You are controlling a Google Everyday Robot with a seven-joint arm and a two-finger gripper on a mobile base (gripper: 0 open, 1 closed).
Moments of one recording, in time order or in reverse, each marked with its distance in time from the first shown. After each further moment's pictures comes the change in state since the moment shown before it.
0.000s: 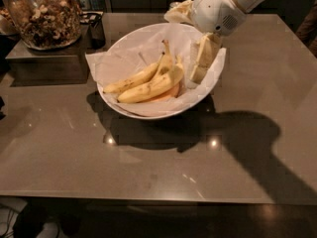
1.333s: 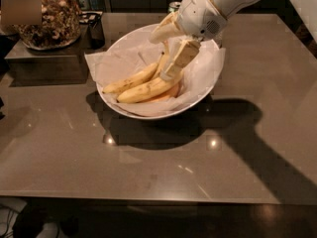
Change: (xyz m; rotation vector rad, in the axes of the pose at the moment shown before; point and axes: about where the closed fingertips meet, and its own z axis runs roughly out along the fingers) arm -0.005 -0.018 0.032 -0.056 -0.083 -0.026
